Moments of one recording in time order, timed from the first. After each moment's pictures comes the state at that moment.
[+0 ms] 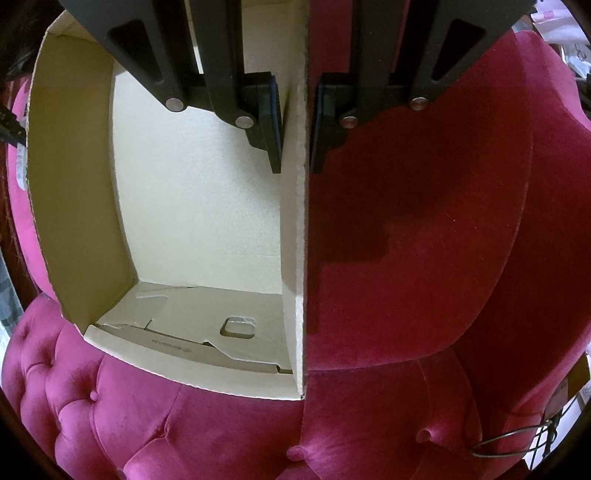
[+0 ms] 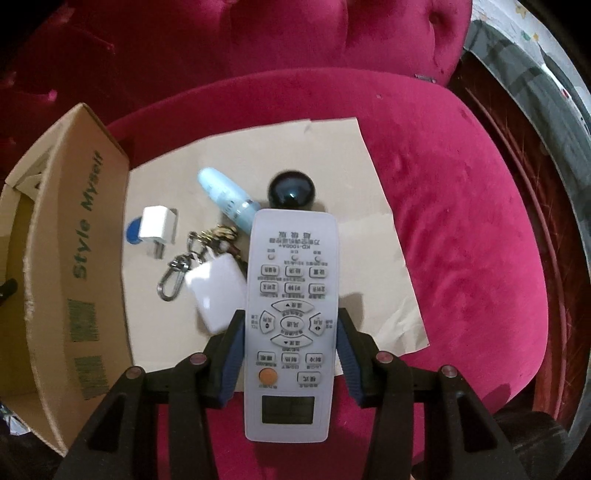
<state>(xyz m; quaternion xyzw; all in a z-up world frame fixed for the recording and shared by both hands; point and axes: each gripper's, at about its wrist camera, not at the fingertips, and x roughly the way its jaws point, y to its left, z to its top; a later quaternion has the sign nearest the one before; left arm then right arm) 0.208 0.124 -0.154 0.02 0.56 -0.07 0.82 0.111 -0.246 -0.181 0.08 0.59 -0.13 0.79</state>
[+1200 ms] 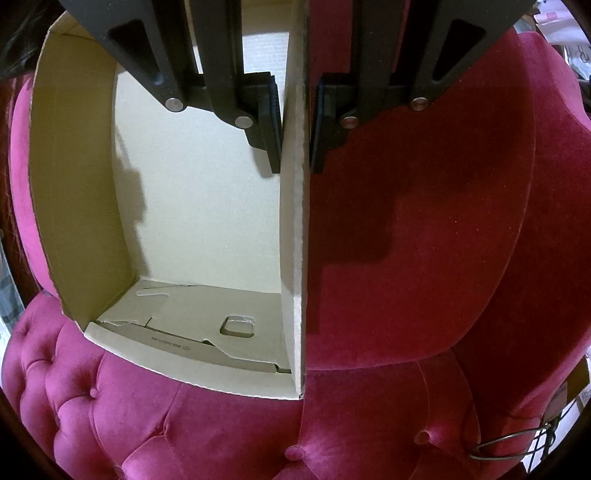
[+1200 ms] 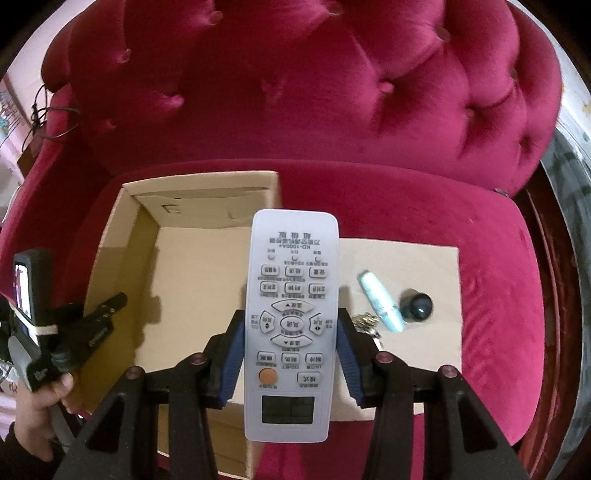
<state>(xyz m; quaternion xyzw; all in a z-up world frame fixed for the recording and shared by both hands) 0.207 0.127 -0.154 0.02 0.56 -0.07 0.83 0.165 -0.118 -0.076 0.02 0.54 -0.01 0.84</state>
